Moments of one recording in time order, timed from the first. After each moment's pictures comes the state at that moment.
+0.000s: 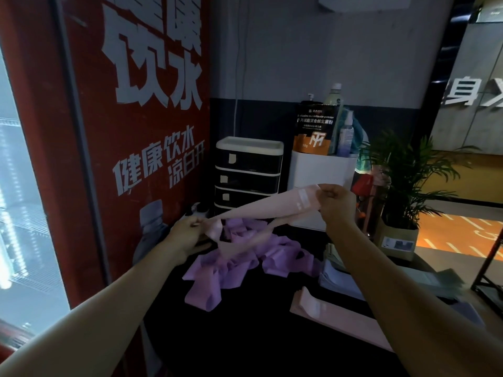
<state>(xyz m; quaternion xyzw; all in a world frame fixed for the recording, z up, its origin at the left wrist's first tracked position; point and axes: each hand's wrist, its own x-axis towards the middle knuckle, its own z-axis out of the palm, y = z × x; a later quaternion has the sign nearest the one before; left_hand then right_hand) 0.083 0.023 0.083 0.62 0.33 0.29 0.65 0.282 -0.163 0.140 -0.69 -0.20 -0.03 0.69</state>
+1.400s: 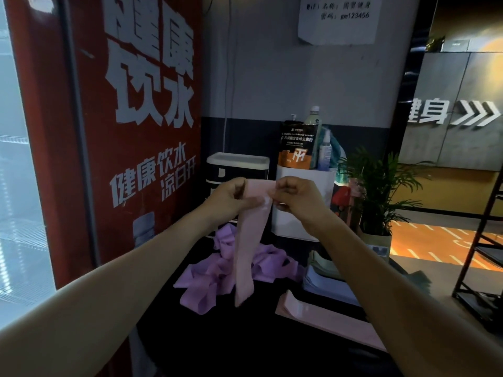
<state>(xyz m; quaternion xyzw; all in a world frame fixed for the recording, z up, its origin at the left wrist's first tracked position) 0.105 -0.062 0.179 0.80 0.04 0.31 0.51 0.210 -0.193 0.191 -0.63 -0.46 0.08 0.62</state>
